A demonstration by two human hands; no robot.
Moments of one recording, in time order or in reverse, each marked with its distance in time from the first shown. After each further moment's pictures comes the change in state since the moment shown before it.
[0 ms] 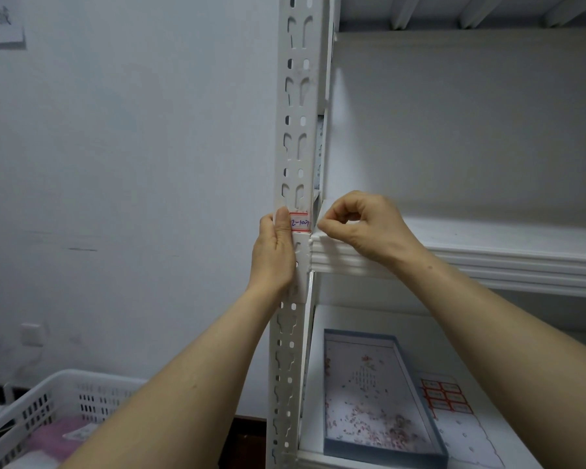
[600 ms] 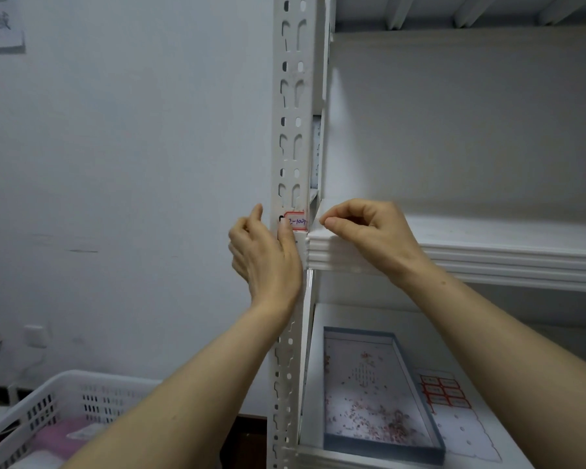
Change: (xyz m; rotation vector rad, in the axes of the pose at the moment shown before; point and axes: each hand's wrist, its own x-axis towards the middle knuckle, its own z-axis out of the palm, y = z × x) left_hand -0.024 0.007 0.005 0.376 0.293 0.054; right_hand -0.022 -0.006 -0.005 0.233 0.013 0.036
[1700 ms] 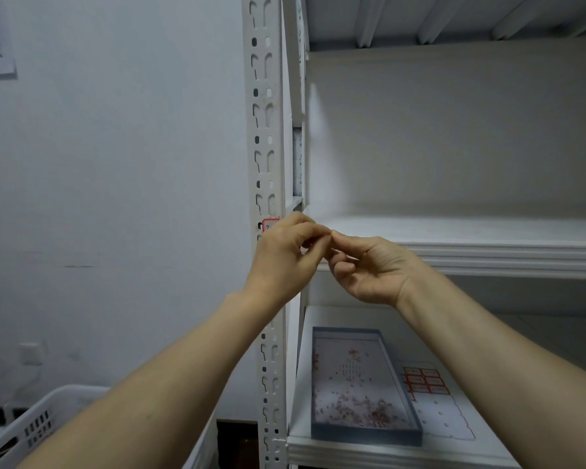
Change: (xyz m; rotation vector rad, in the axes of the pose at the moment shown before) left_hand -0.013 0.037 -0.013 -0.134 -0.209 0.763; right_hand -0.034 -0.013 -0.027 1.114 -0.061 0.859
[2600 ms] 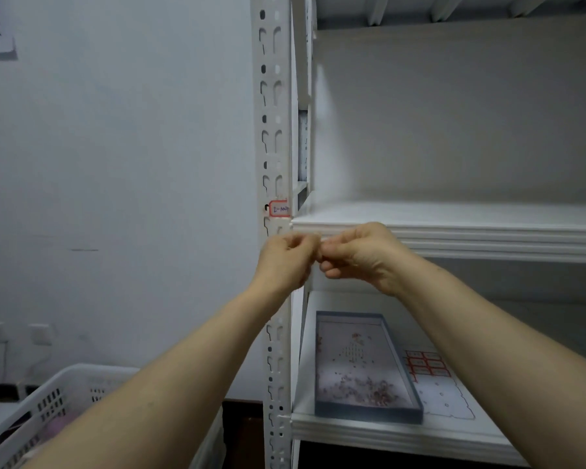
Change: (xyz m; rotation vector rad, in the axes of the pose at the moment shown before) left_hand -0.023 0.006 -0.007 -0.472 -0.242 -0.868; right_hand 0.009 0.017 -0.004 -0.739 0.153 -0.282
